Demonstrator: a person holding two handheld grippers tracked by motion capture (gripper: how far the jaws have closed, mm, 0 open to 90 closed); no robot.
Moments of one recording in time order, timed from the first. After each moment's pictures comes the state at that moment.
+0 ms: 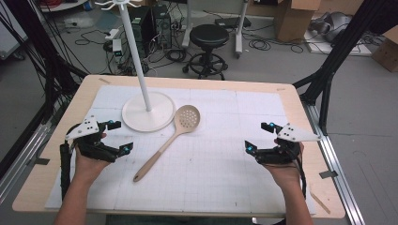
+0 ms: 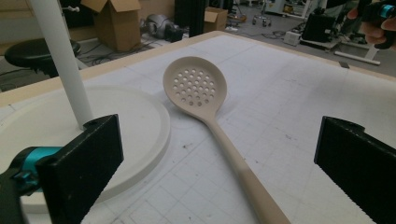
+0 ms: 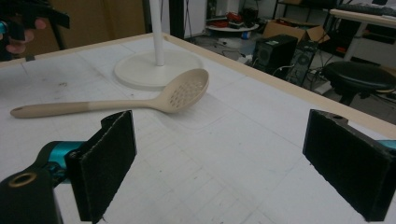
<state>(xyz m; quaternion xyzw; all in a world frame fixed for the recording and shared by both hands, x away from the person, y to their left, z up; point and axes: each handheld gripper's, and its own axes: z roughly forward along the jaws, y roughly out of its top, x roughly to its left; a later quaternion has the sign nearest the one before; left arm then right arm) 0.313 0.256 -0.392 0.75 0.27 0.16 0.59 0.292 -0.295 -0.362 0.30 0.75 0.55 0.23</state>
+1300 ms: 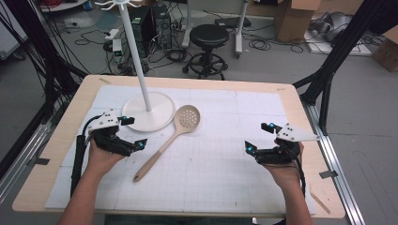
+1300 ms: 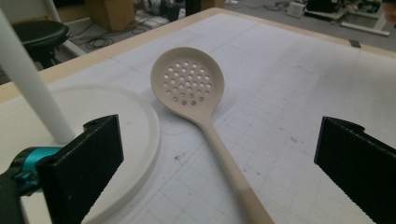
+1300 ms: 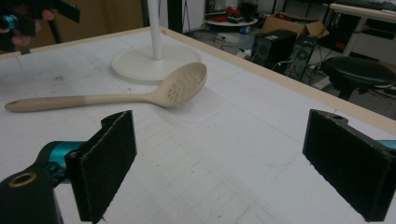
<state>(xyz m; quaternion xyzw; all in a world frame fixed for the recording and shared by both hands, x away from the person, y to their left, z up) 0.334 0.212 -0.381 0.78 0.26 0.15 0.54 0.292 -0.295 -0.363 0.30 0.75 0.54 0.23</state>
